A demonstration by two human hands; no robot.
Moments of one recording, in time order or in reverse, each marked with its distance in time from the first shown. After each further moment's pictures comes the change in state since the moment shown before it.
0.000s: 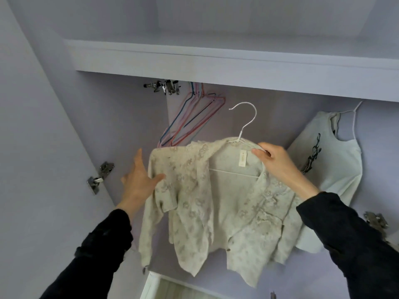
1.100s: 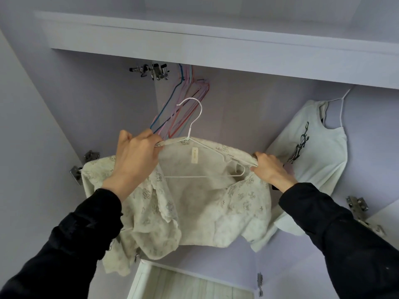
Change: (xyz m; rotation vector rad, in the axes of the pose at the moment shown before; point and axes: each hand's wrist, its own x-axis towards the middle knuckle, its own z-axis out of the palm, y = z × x) left_hand -0.004 0.050 -0.014 0.511 0.237 0.673; right_hand -0.011 0.044 0.018 -0.665 -0.226 0.340
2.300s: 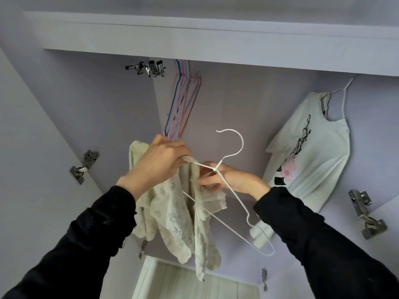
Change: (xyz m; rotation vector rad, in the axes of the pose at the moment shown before) left_hand 0.003 0.035 0.010 -0.245 -0.267 0.337; right_hand -0.038 -0.076 0.016 1.011 -0.702 -0.293
